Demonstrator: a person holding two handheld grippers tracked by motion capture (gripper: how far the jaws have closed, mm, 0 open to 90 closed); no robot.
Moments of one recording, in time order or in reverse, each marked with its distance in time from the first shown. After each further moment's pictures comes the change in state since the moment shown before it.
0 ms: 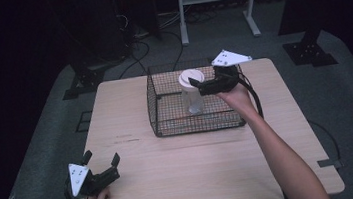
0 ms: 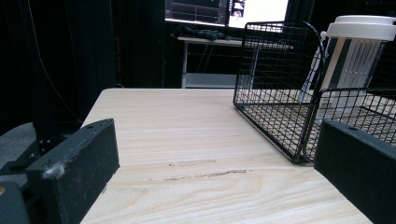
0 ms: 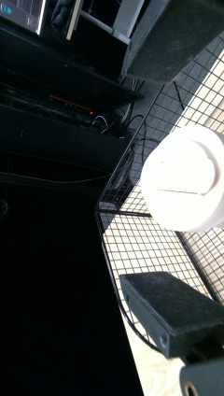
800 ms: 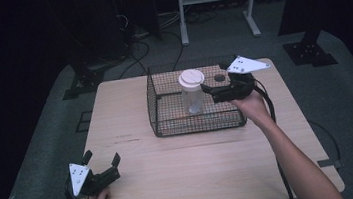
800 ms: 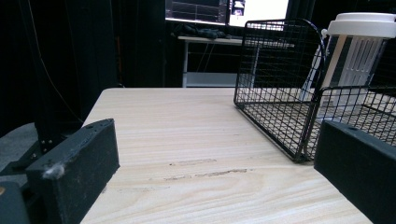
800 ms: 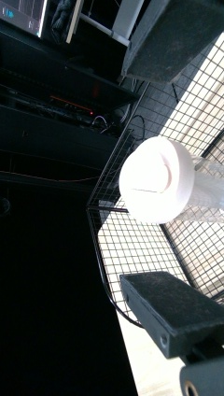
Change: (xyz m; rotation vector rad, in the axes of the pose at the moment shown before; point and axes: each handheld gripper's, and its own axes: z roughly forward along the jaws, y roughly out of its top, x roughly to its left) left arm -0.001 0.000 0.000 0.002 0.001 0.006; right arm 0.000 -0.009 -0.042 -0.005 0.004 -0.002
